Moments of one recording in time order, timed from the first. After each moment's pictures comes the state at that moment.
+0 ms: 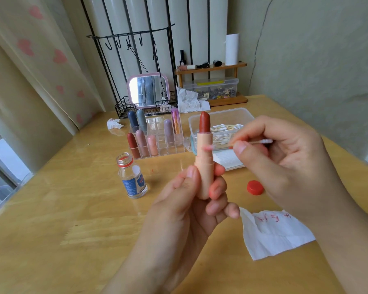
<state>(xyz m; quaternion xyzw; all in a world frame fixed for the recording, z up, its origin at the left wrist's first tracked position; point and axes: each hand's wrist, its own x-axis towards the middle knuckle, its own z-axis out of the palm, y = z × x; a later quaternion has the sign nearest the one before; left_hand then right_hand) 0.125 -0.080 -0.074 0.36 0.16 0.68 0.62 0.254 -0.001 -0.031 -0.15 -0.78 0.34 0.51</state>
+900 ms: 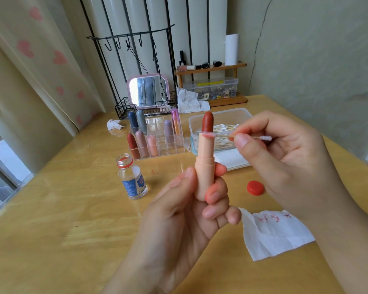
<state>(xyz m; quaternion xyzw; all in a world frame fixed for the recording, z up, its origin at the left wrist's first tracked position) 0.122 -0.084 -0.068 0.33 0.12 0.65 0.67 0.252 0.001 -0.032 -0.13 -0.76 0.35 0.52</state>
